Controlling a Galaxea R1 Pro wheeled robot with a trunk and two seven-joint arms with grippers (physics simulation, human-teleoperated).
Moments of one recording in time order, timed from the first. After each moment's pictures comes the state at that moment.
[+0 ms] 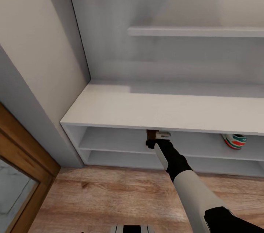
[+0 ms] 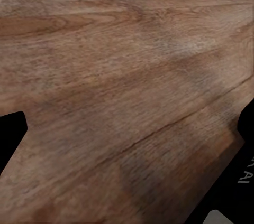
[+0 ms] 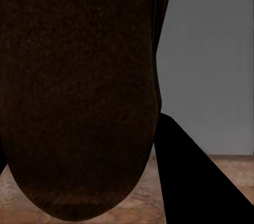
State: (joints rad) left arm -0.05 0.17 0.11 -0.61 0.04 -0.45 -0.96; right arm -0.84 0.17 0.10 -0.72 -0.17 0.57 -0.29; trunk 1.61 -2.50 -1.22
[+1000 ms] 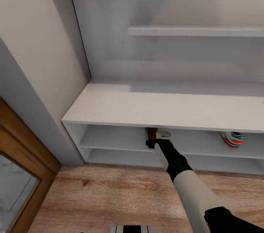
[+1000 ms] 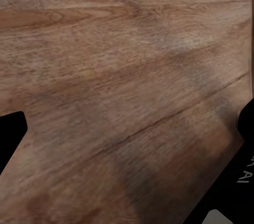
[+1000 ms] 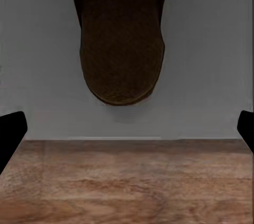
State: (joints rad) left arm -0.05 0.17 0.11 -0.61 0.04 -0.45 -0.97; right arm -0.84 0.17 0.10 -0.72 -0.17 0.57 -0.30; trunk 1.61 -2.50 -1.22
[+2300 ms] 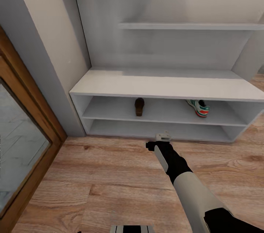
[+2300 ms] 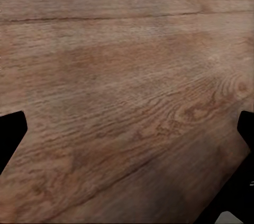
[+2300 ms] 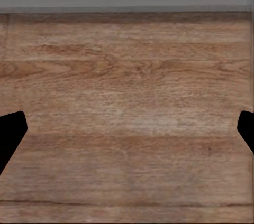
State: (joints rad) left arm -0.05 0.17 0.15 -0.61 0.04 -0.45 -0.96; right arm -0.83 0.17 0.10 -0.70 -0.17 0.56 -0.29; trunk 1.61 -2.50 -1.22
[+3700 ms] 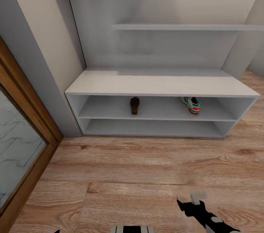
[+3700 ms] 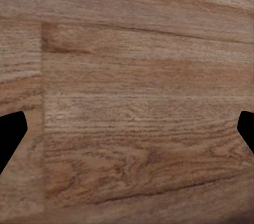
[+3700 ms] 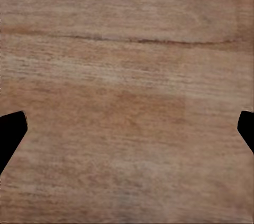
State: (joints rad) left arm -0.05 0.15 0.44 -0.55 0.03 -0.46 -0.85; right arm -0.57 -0.16 0.10 -0.04 -0.12 -0.32 0.25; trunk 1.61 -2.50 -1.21
